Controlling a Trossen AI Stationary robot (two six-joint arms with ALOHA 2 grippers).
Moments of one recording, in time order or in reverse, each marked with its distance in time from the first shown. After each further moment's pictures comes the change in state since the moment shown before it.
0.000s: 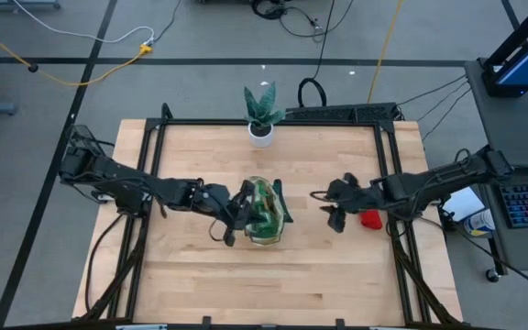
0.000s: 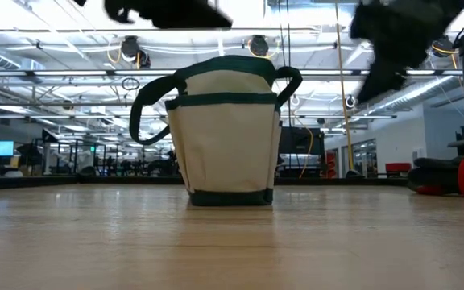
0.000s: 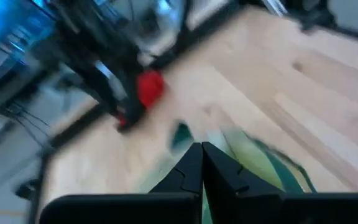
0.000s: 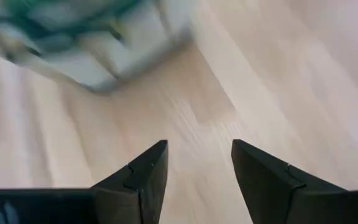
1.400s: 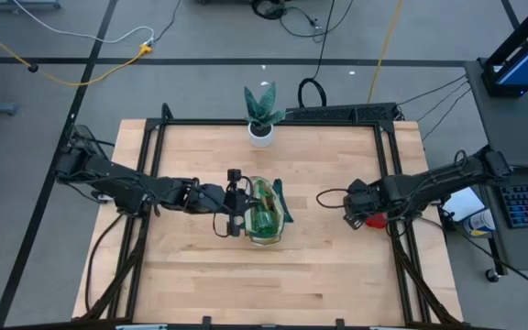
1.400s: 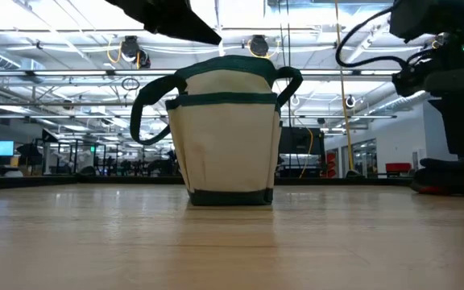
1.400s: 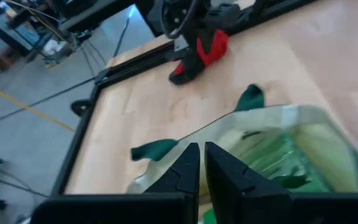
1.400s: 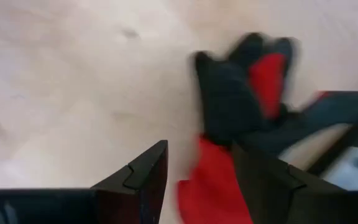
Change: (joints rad) left arm -0.013 -0.050 0.003 -0.075 -0.318 -0.258; right arm -0.026 0.027 -0.047 -0.616 -0.132 0.478
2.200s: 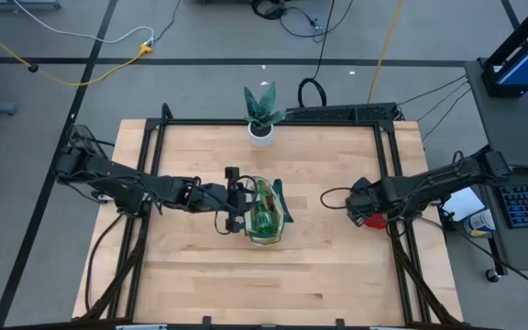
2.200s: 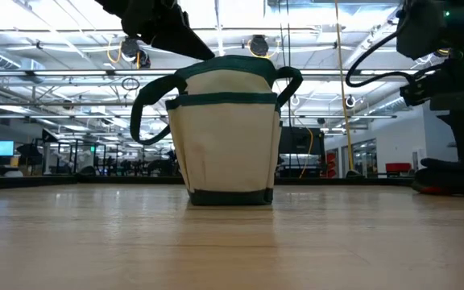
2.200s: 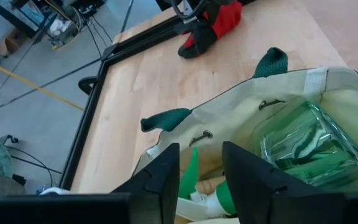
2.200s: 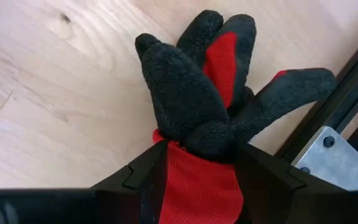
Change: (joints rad) left arm 0.017 0.000 0.000 -0.079 -0.045 -0.004; right arm -0.003 0.011 -0.047 -0.057 0.008 0.090
